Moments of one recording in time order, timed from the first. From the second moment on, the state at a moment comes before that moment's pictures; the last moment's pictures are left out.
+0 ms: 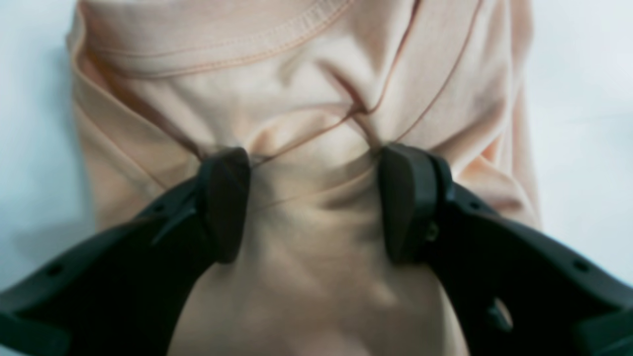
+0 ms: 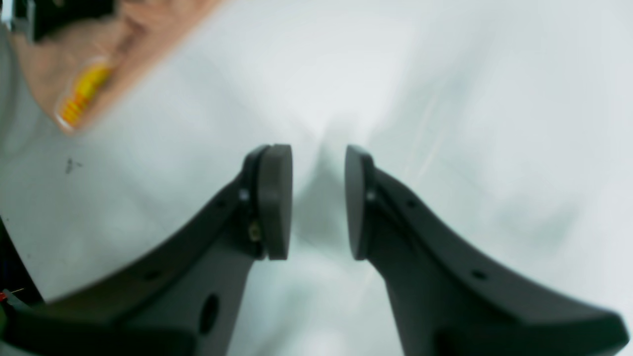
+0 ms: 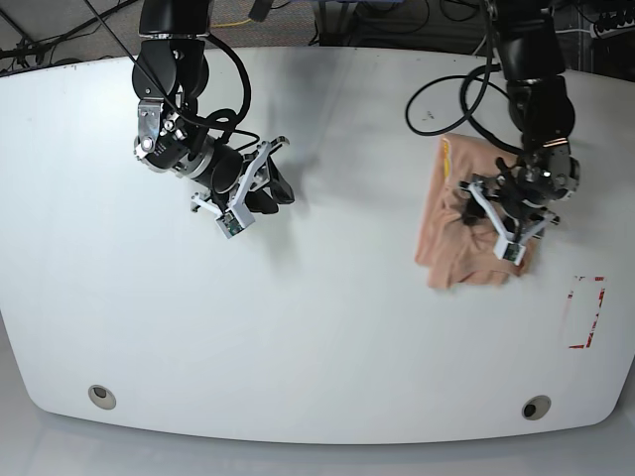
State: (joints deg) left arm -4.5 -12.5 -15.1 80.0 -4.2 -31.6 43.9; right arm -4.8 3.9 5.7 97.4 24.6 40.5 -50.7
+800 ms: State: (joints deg) left arm -2.8 -38.7 -29.7 59.8 0.4 -42.8 41.0; right arm -5.6 6.4 5.7 103.5 24.6 40.7 -50.7
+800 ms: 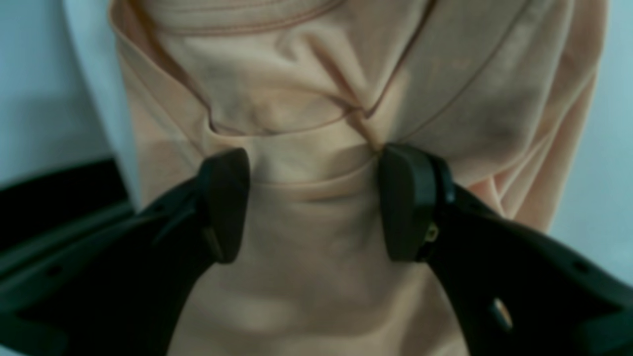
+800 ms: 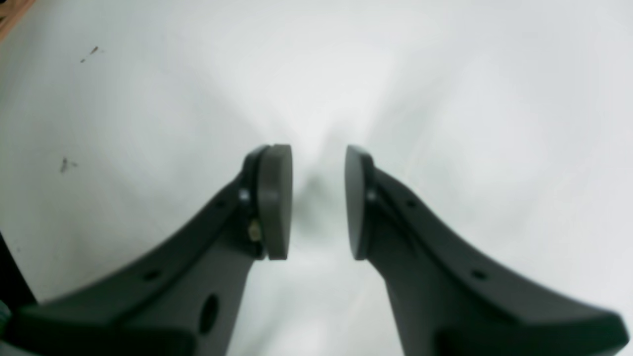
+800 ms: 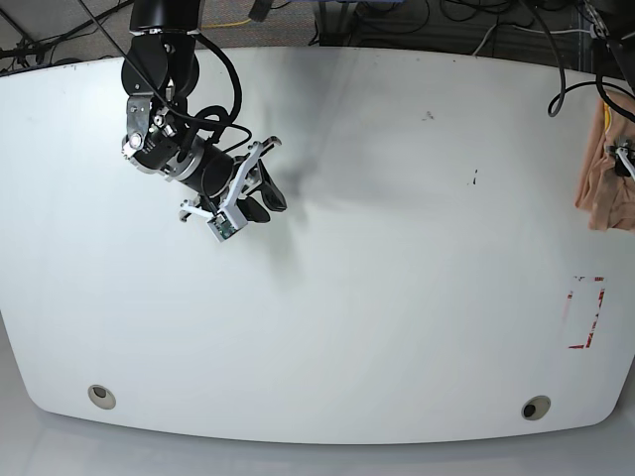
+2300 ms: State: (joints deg) left arm 40.2 -6.8 -9.2 109.6 1.3 -15.1 4.2; right arm -27.7 6.3 28.6 93.9 8.3 41.5 -5.0
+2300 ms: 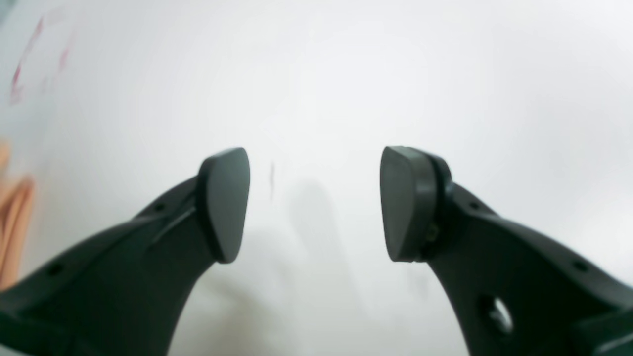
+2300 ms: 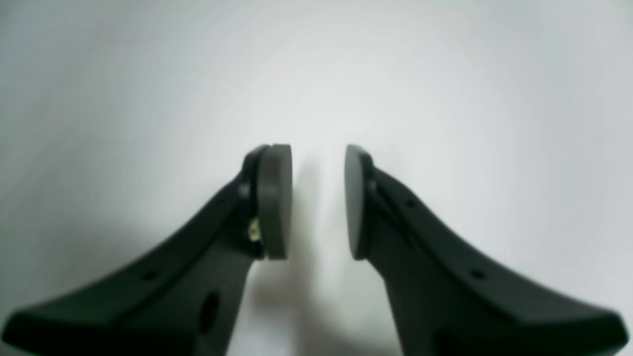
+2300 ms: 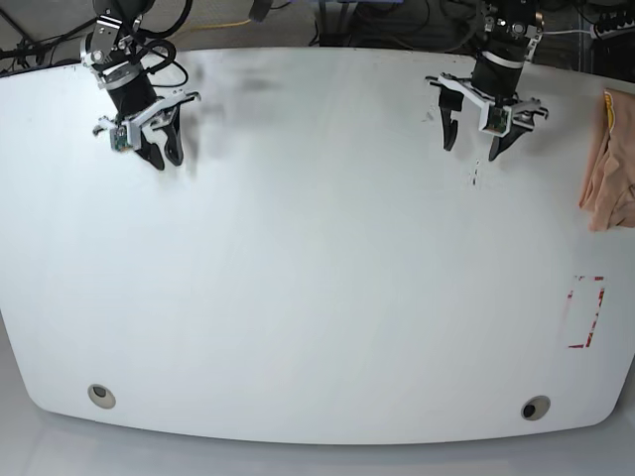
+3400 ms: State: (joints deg) left arm 63.8 -6.6 -9.5 95.8 -3.3 -15.1 3.8; right arm -63.5 4.0 22.0 85.5 18.6 40.5 -0.5
